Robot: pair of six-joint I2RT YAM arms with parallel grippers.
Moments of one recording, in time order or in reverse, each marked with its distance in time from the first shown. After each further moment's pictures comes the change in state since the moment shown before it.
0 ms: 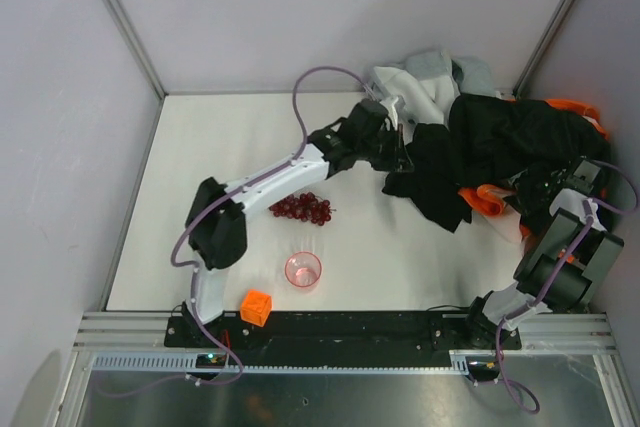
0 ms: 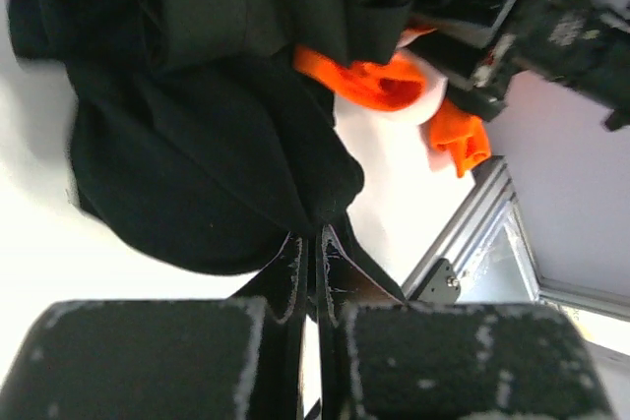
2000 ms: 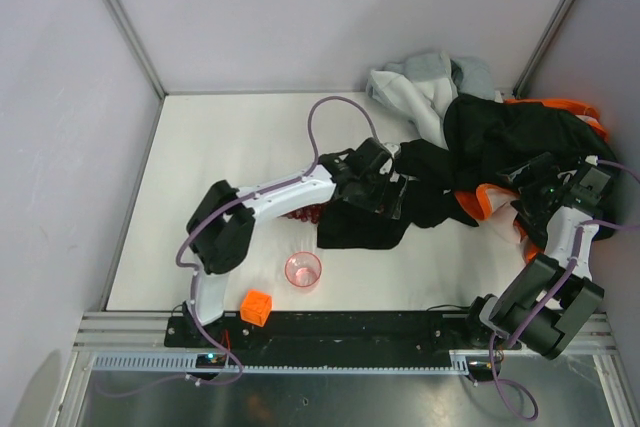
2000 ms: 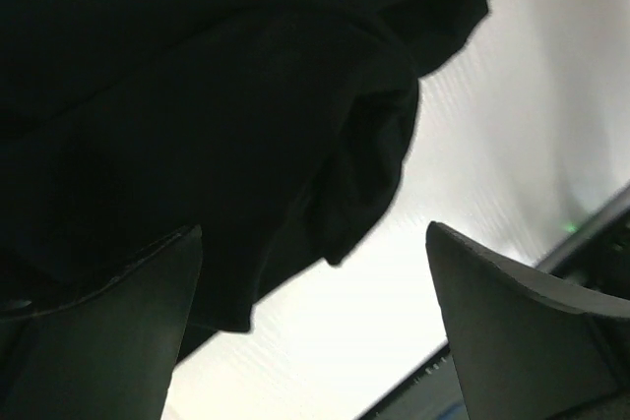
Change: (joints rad) left arm -0.061 -0.090 -0.240 -0.155 -0.135 0.200; right arm -0.023 -0.300 -0.065 -0.106 -0.036 -0.016
